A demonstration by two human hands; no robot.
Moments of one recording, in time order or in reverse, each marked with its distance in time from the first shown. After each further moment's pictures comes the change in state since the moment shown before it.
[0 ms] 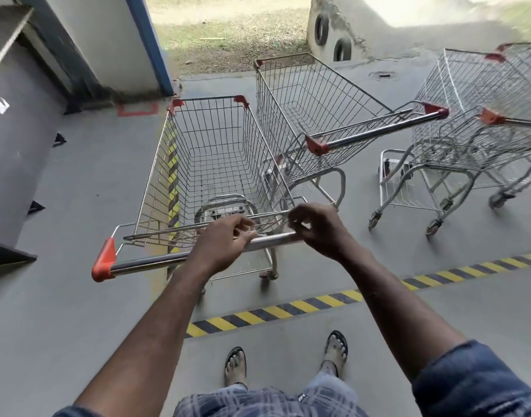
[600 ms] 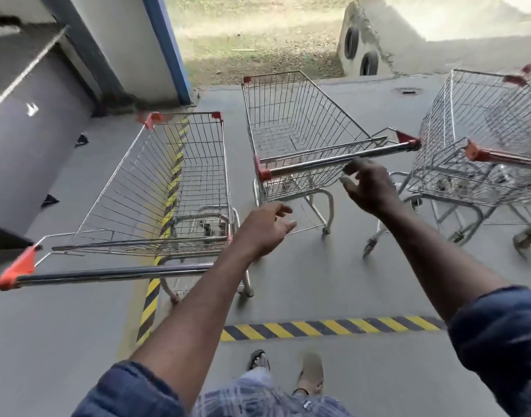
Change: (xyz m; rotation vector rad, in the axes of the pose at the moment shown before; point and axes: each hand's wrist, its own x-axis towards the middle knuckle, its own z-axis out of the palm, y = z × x) left_hand 0.142 0.214 0.145 -0.064 0.035 -0.040; right_hand 0.076 0.204 -0.252 -0.350 0.119 0.114
